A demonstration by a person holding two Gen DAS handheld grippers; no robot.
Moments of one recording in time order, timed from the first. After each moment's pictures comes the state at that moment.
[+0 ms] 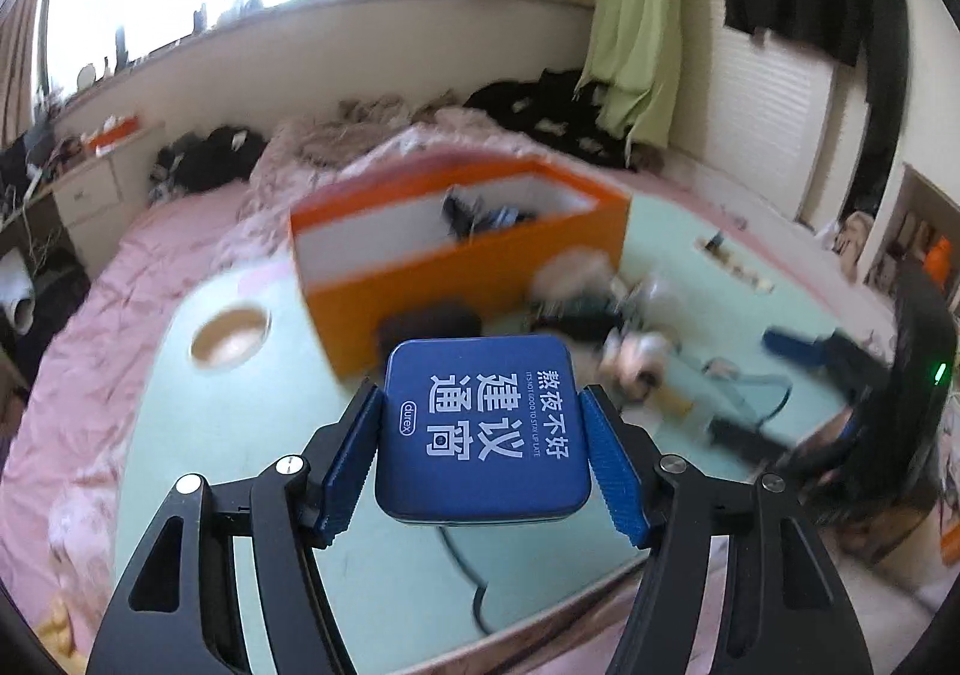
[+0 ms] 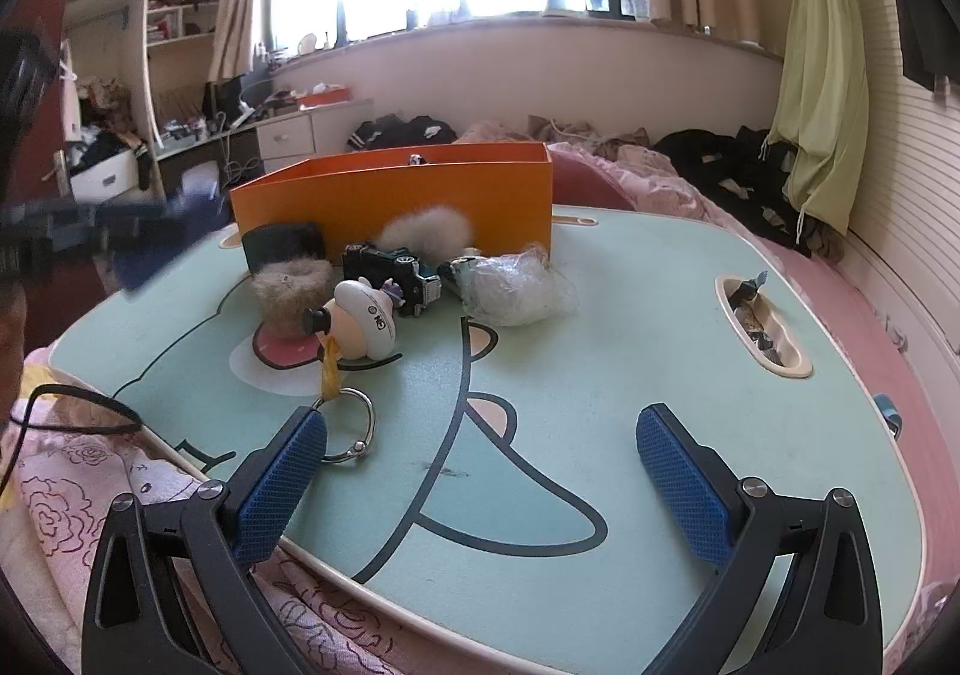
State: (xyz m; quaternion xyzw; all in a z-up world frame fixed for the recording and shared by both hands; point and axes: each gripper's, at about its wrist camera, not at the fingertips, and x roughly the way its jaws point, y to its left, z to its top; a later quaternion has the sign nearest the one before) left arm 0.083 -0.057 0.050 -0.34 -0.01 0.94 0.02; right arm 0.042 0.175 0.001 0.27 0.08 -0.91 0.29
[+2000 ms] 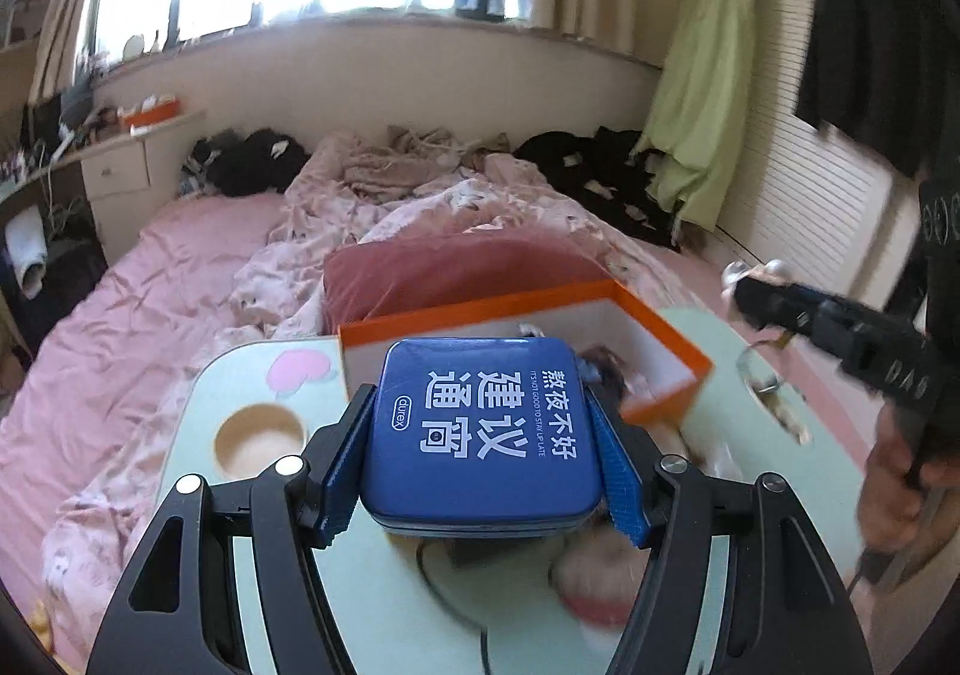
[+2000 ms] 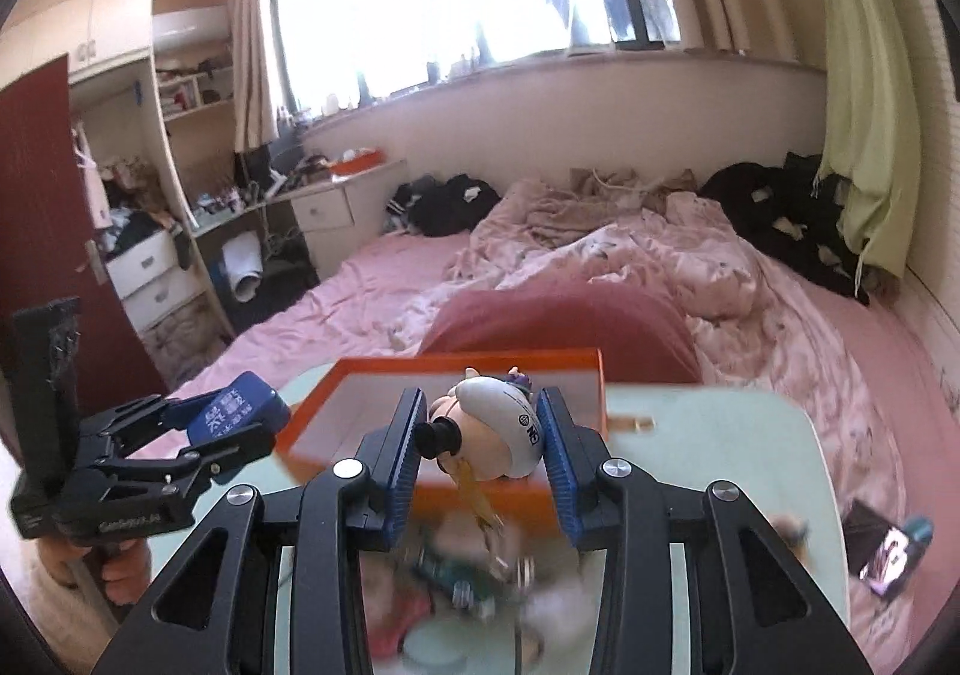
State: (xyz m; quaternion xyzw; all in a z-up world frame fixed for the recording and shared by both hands) left arm -0.001 -0.110 0.098 -0.30 -0.08 0.95 -0.03; right arm -0.075 0.091 0.127 0.26 0.02 -0.90 0.34
